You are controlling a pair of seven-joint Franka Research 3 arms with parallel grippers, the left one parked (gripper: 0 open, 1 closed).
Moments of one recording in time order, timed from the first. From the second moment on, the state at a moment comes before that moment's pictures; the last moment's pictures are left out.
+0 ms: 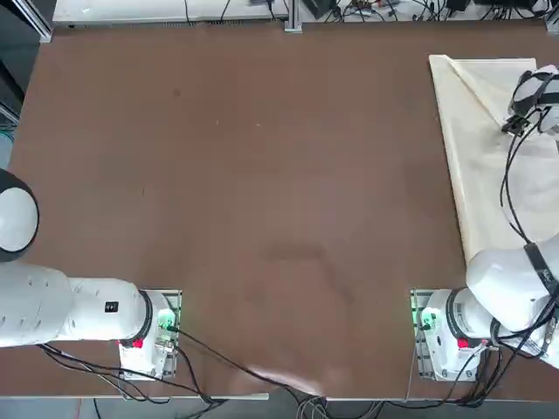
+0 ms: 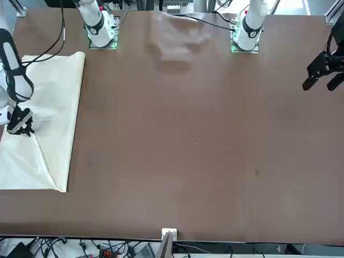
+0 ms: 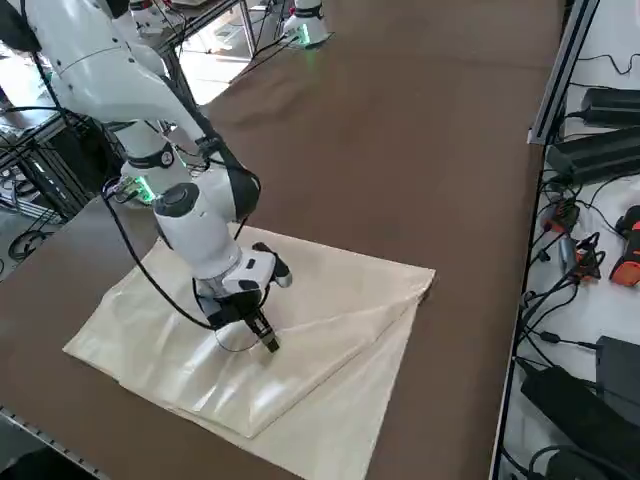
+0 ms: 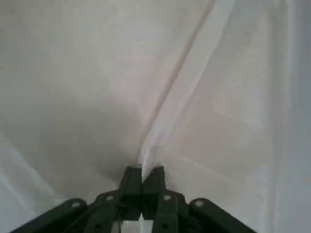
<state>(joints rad) -0.69 0.56 0.13 -2.02 0.00 2.79 -1.62</state>
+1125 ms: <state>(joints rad) -0.67 0.51 0.35 -2.01 0.00 2.58 -1.24</state>
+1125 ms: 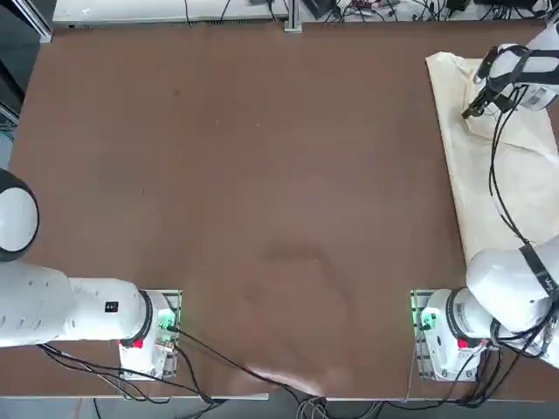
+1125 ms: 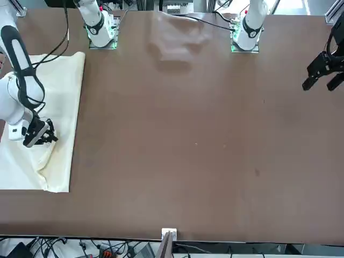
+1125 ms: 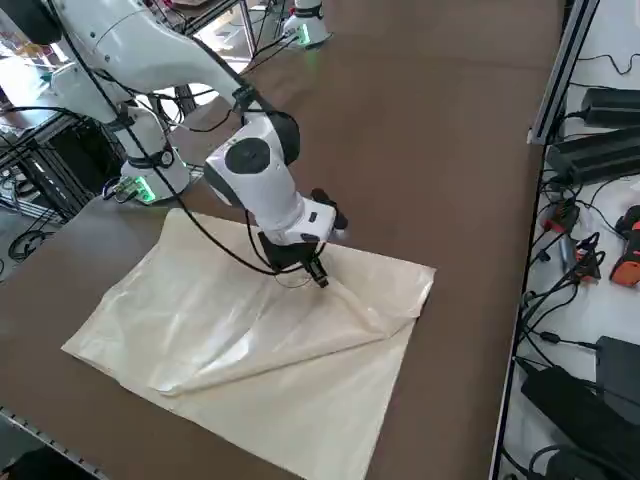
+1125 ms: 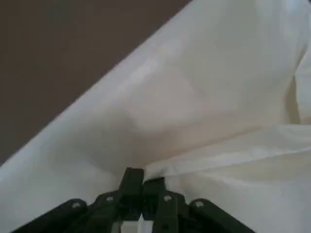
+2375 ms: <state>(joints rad) -0.42 0.56 0.36 -1.94 0.01 2.56 -0.83</state>
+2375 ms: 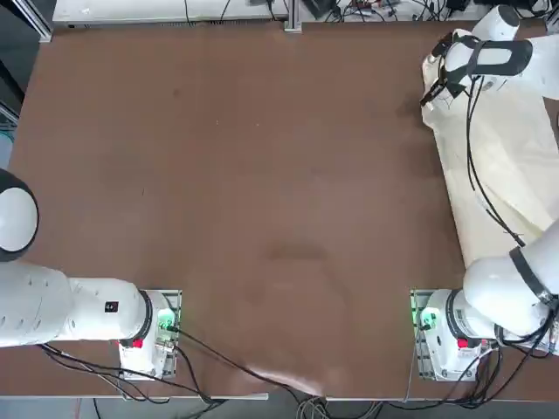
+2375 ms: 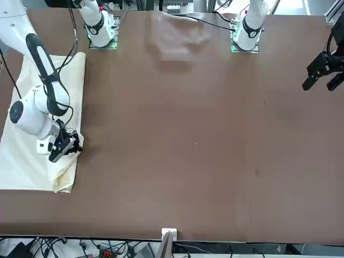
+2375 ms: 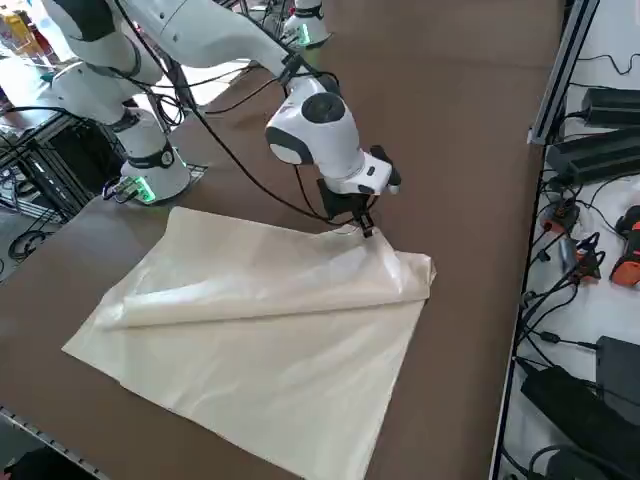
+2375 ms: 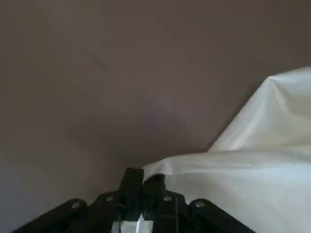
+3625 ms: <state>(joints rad) -0.18 0.65 0.36 -1.82 0.08 2.55 -0.42</state>
